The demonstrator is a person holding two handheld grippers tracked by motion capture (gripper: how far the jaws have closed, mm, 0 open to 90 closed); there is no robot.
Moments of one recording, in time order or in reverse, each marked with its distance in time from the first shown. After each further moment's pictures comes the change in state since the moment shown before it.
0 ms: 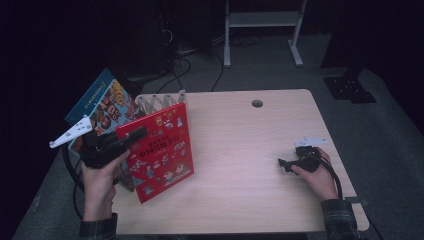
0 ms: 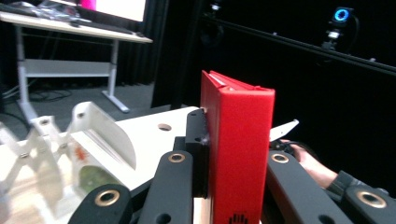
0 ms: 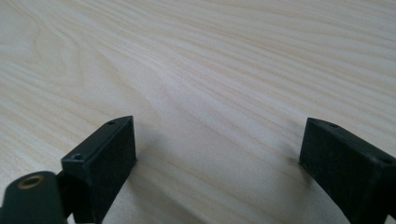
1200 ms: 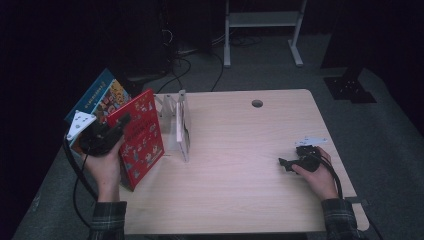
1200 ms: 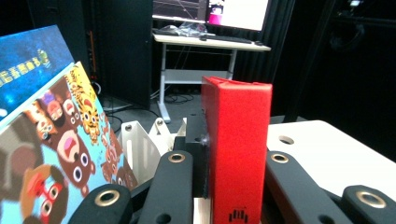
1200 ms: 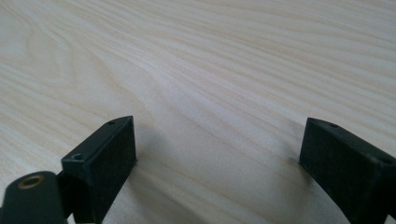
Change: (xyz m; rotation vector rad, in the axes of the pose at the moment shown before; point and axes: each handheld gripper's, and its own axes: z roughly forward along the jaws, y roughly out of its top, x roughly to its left) left arm 0.030 -0.004 0.023 -0.023 0.515 0.083; right arm -0.002 0.000 0.000 0.002 -0.006 0.009
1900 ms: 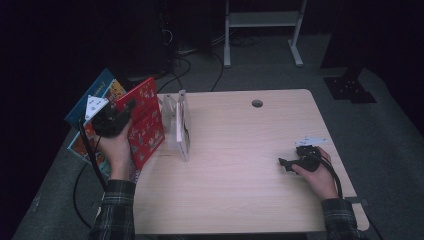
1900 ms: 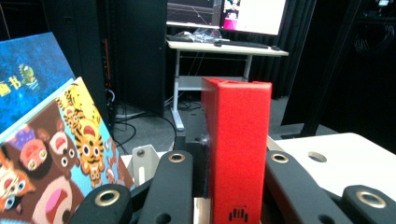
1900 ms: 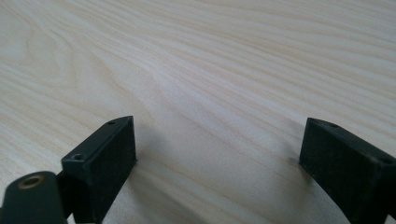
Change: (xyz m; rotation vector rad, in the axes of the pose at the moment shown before) left arm 0.017 0.002 0.055 -0.040 0.044 0.007; right arm 0.000 0.000 0.000 0.000 0.000 0.000
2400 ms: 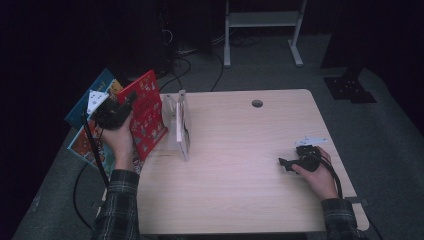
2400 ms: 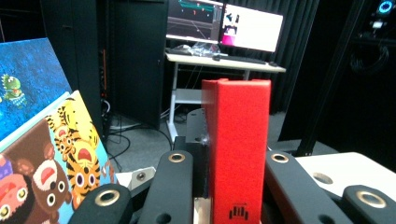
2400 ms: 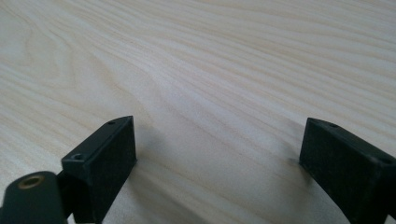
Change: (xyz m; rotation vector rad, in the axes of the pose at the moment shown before) left arm 0.015 -0.004 0.026 -0.062 -0.015 -0.036; right arm 0.000 0.000 0.000 0.000 0.000 0.001
